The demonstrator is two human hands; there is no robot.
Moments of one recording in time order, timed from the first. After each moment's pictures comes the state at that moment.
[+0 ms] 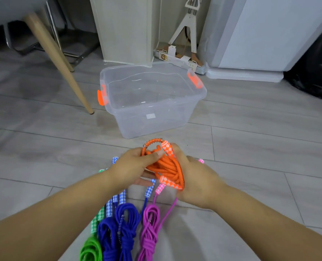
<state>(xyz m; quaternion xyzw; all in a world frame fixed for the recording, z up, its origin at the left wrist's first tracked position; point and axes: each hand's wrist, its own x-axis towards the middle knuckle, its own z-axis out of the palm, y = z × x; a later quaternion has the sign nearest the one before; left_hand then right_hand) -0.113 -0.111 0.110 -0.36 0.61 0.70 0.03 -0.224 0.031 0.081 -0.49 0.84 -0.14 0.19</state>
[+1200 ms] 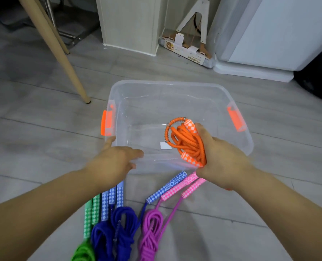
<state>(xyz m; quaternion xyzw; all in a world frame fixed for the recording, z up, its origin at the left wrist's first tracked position) -0.107 -0.184 0.053 -0.20 0.96 0.15 0.12 -0.275 0.001 0.103 -0.44 0.89 0.00 0.13</state>
